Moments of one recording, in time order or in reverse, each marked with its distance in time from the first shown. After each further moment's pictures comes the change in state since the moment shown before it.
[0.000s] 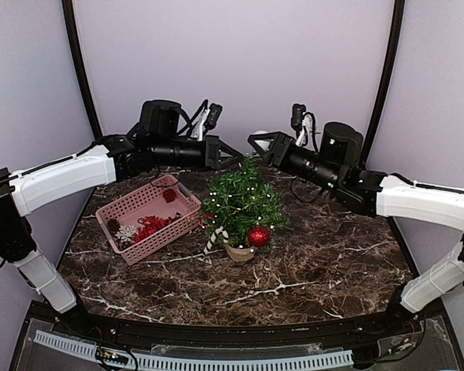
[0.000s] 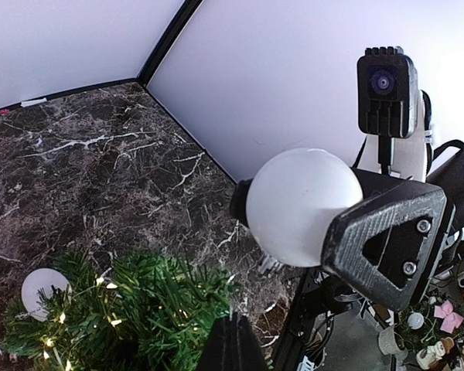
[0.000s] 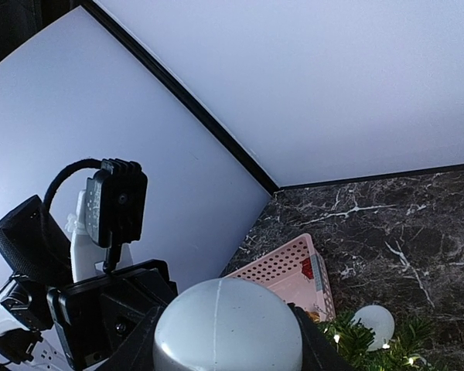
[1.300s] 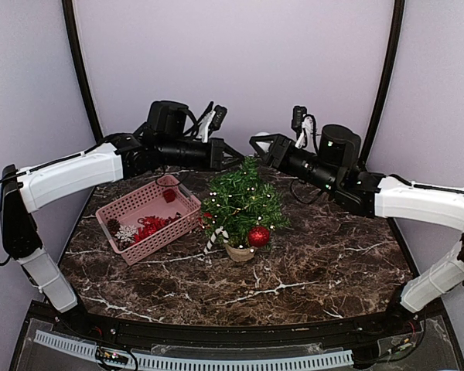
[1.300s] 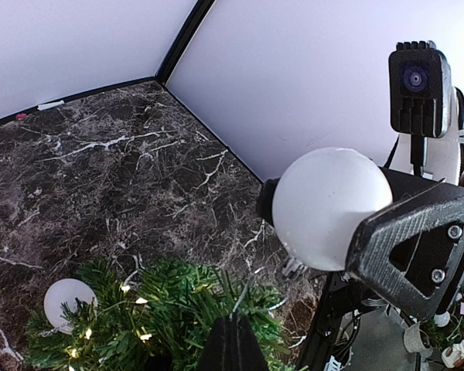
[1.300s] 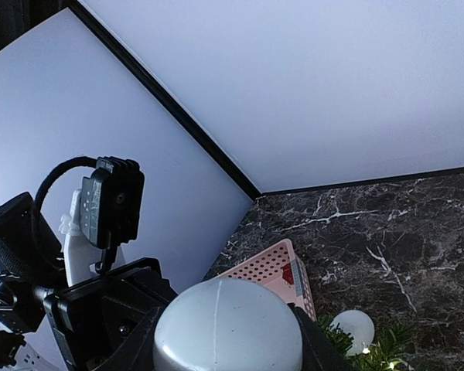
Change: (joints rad) left arm 0.000 0.054 0.046 -0.040 -0.049 0.076; right arm 0.000 0.009 -0.009 0.003 0.062 -0.033
